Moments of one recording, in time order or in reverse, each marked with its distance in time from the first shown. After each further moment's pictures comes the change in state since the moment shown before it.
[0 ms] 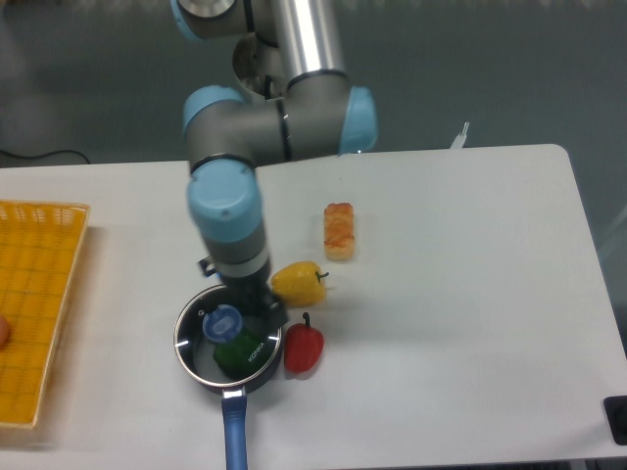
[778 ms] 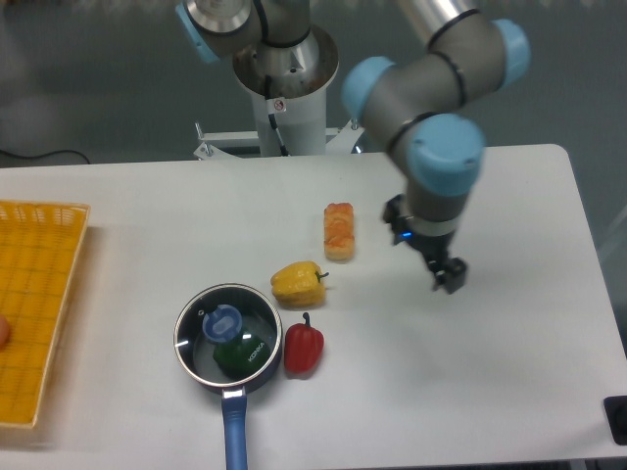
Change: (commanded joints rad) arm 0.361 -0.040 0.017 0.023 -0.009 0.506
